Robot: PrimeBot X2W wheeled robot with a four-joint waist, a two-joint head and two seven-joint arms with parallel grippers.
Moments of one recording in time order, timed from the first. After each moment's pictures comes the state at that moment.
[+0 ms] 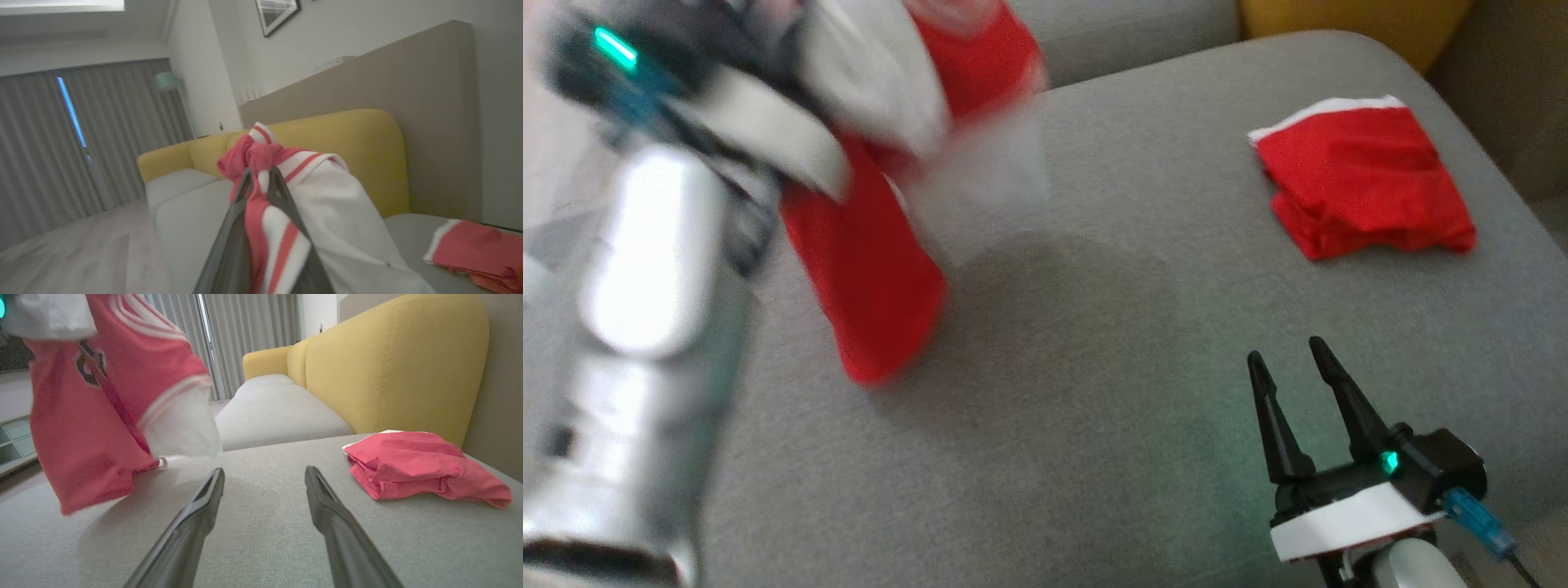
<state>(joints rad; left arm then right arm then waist) -0.89 0.24 -0.34 0.49 -0.23 -0.13 -0.04 0.03 -0.09 0.21 0.14 0.19 0.13 -0.26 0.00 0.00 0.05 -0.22</state>
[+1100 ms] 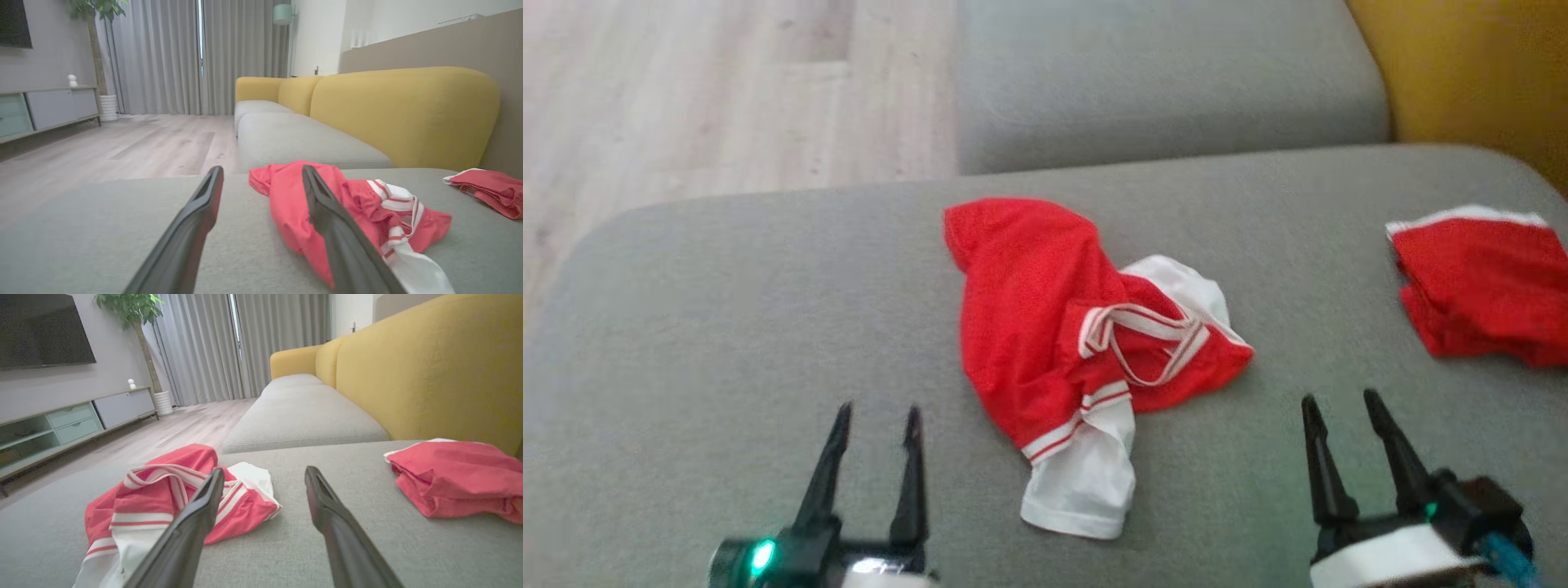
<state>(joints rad) 0.08 0.07 -0.31 0.11 -0.17 0.13 -0.25 0.12 -0.07 0.08 0.17 0.18 0.13 -0.26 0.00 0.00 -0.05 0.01</state>
